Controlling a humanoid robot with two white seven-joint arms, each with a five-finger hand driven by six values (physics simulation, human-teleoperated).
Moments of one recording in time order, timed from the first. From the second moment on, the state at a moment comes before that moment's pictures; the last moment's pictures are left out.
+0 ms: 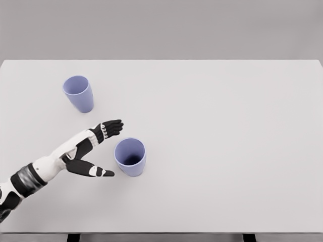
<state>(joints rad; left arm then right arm) -0.01 0.80 -0.52 -1.77 0.64 -0.31 -0.33 0.00 0.00 -0.20 0.05 -0.06 -0.07 0.09</state>
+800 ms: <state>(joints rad) -0.05 0.71 -0.55 -1.76 0.58 -0.23 -0.32 0.00 0.00 -0.20 0.05 -0.06 -0.07 0.09</state>
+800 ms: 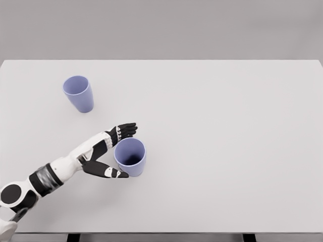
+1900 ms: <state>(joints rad) -0.07 0.67 -0.56 -1.73 0.51 -0.22 -0.32 0.00 0.00 -0.20 0.05 -0.06 -0.07 0.09</state>
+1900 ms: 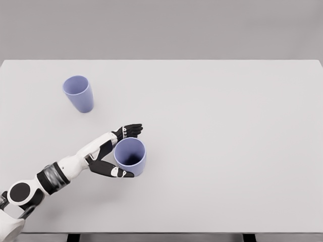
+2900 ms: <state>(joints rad) -0.07 0.65 -0.54 -1.74 0.42 -0.24 -0.32 0.00 0.00 -0.20 0.05 -0.06 -0.07 0.09</state>
